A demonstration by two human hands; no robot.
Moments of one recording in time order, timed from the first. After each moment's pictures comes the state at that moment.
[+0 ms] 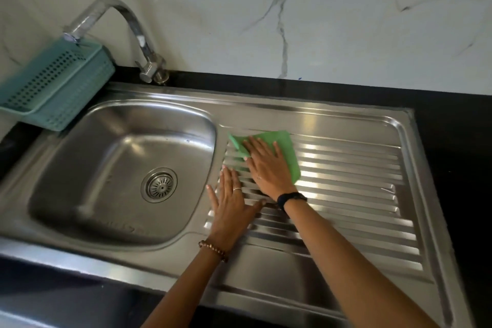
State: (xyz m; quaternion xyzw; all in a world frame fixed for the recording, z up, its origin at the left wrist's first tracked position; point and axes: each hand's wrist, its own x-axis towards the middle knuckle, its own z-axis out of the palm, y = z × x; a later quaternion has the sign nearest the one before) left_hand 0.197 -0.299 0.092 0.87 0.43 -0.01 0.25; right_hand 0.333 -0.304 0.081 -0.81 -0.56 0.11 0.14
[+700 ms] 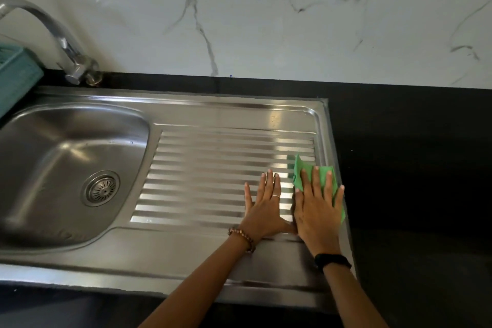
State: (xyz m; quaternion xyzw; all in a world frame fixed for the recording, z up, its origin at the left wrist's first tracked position) left_hand 0.330 -0.447 0.082 0.94 0.21 -0.14 0.23; right_hand 0.398 -0.551 0.094 -0.95 -0.31 0.05 0.03
